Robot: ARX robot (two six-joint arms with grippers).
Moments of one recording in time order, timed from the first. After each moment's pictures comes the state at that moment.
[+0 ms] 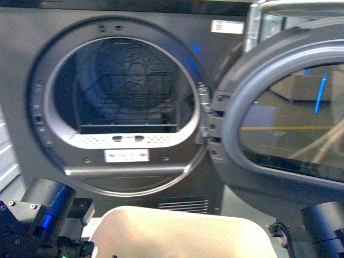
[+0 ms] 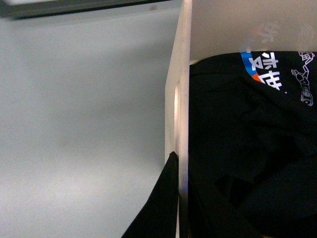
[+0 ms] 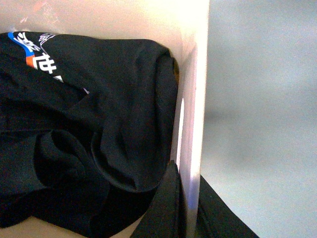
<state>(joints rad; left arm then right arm) -0.14 2.30 1.00 0.39 -0.03 -0.03 0.10 2.29 0.91 0.39 -0.05 0.09</state>
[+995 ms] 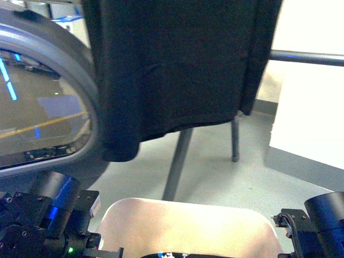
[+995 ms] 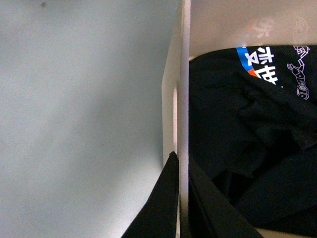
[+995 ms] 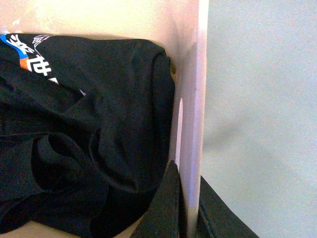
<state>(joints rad) -0.15 2.30 1.00 0.39 -0.02 -0.03 0.09 2.29 0.90 0.40 -0.04 0.09</state>
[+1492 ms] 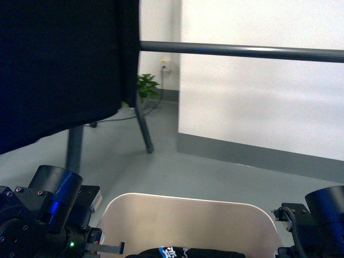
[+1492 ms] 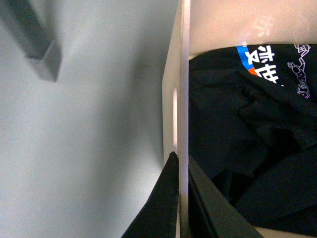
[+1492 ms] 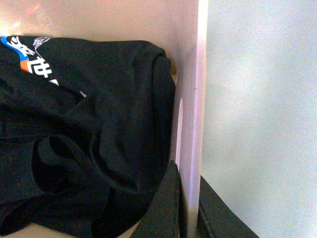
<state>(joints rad) -0.16 2.30 1.00 0.39 -0.02 -0.03 0.09 2.29 0.90 0.40 -0.04 0.09</state>
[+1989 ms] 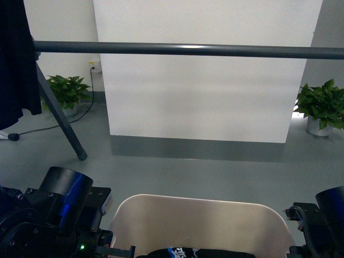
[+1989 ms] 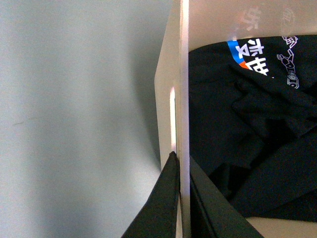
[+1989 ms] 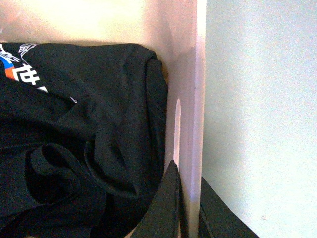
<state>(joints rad) -0.18 2.30 1.01 0.39 0.00 -0.03 0.06 2.29 0.90 0.40 -0.03 0.09</state>
